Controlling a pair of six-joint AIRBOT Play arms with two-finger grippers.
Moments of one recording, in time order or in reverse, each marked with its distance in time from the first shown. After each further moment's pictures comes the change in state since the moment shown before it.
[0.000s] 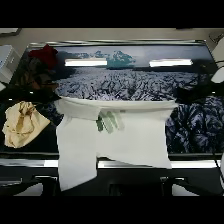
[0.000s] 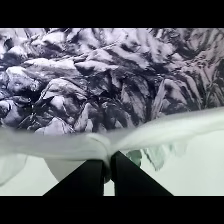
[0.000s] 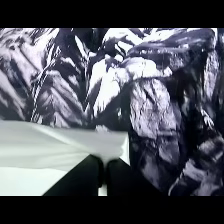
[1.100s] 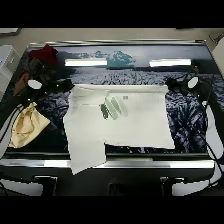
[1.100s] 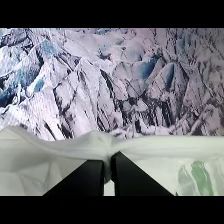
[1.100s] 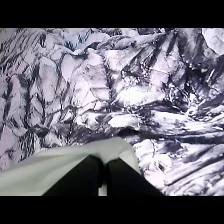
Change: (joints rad) left arm -0.091 -0.349 0.138 -0.123 0.460 0.143; right arm 0.017 -0.275 0.043 0.039 -0.576 0.143
